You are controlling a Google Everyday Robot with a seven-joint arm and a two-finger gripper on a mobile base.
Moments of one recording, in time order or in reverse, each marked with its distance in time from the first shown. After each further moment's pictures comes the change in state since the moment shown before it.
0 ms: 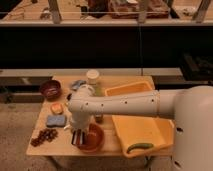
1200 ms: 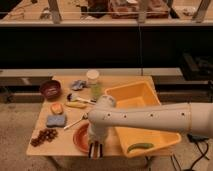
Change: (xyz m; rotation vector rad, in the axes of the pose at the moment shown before) arm -0.051 0.110 -0.006 -0.053 -0.053 0.122
